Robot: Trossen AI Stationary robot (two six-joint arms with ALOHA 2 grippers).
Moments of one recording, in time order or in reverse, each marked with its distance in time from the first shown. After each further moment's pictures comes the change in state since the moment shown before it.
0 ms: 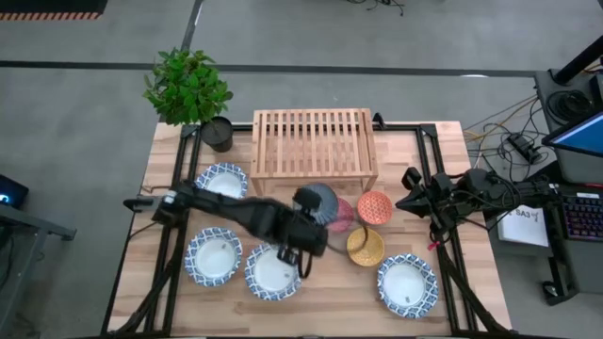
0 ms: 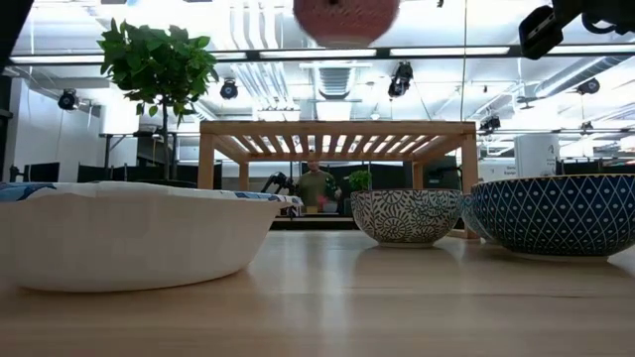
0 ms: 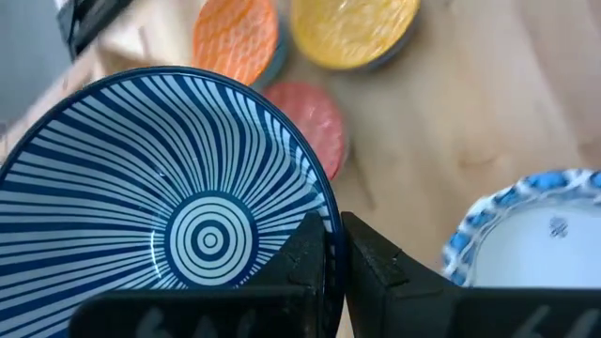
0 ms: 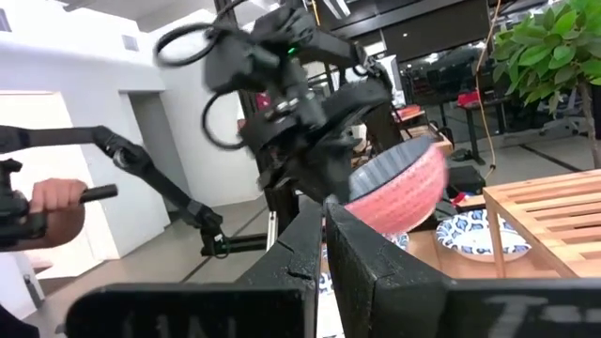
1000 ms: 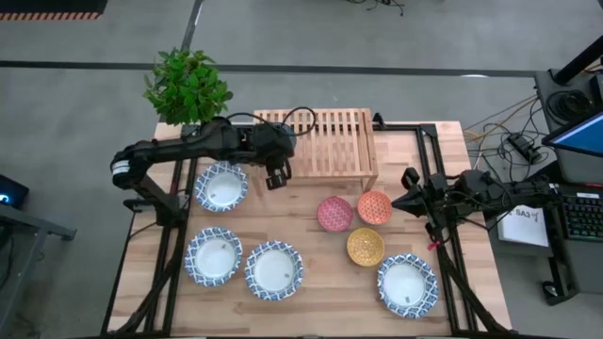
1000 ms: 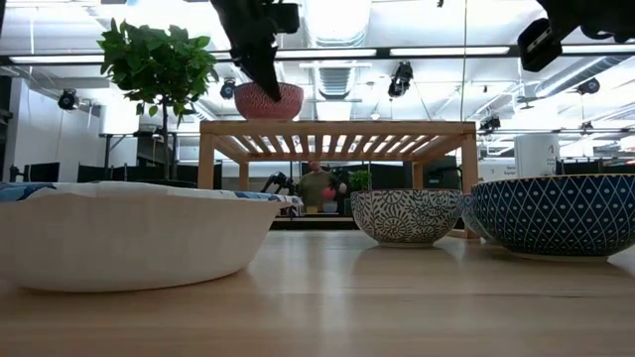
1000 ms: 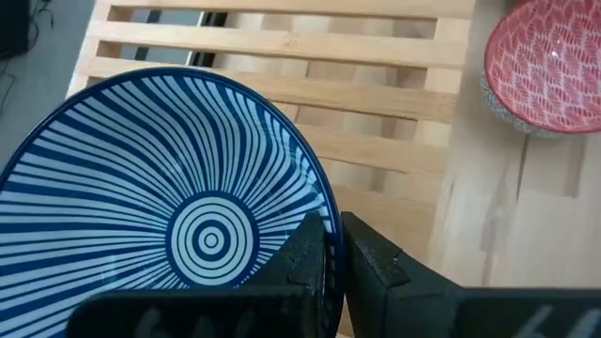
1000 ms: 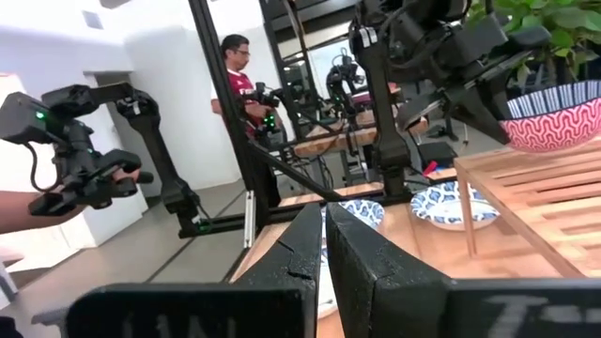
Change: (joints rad) left arm 0.525 -0.483 -0.743 0.444 0.159 -0.092; right arm -0.001 0.001 0.000 -0.077 0.052 -0.006
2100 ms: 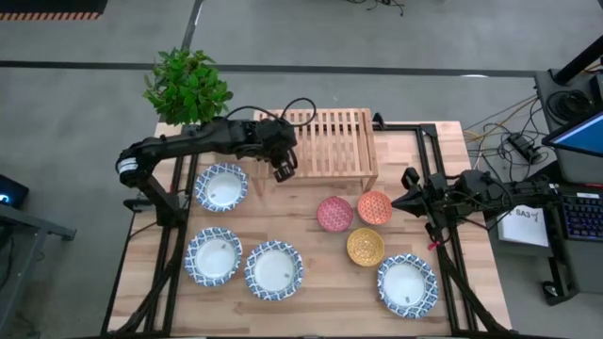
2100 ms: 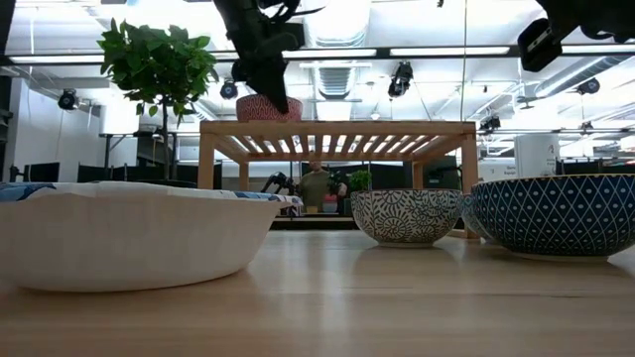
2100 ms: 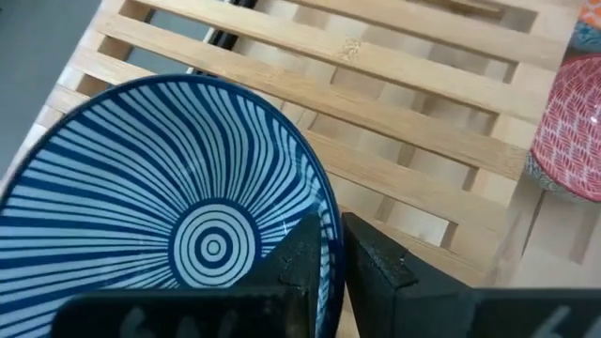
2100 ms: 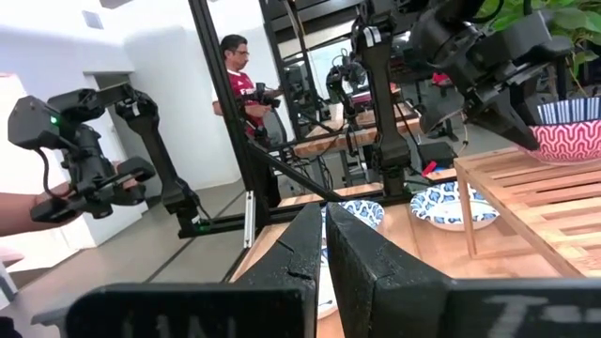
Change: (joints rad) left arm 0.063 0.053 0.008 0.042 0.031 -0.149; right arm 0.000 0.000 0.000 0.000 0.000 0.000
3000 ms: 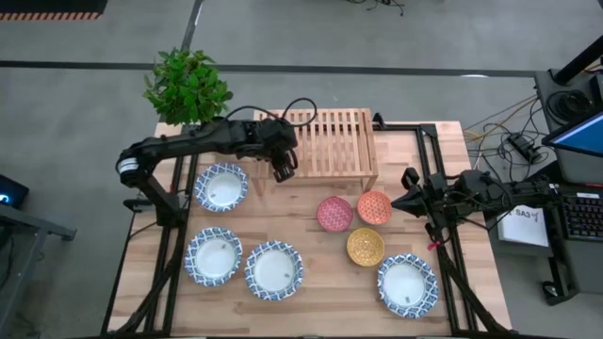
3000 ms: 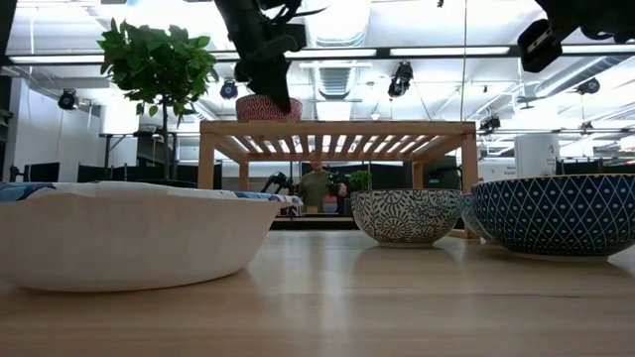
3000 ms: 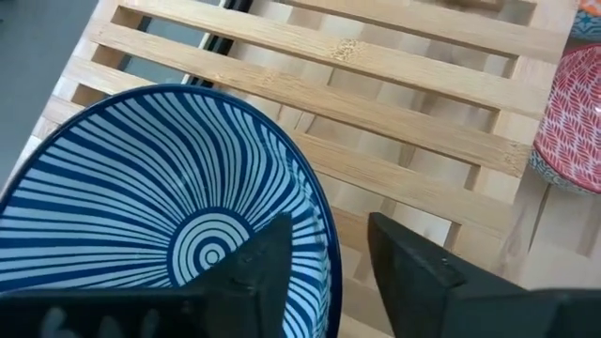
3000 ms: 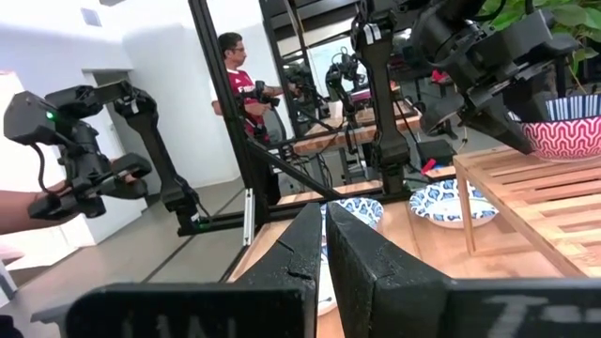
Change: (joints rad) left arm -0.002 -0.001 0.002 0.006 0.002 0.038; right arm 0.000 0.000 0.000 -0.008 0.000 -0.001
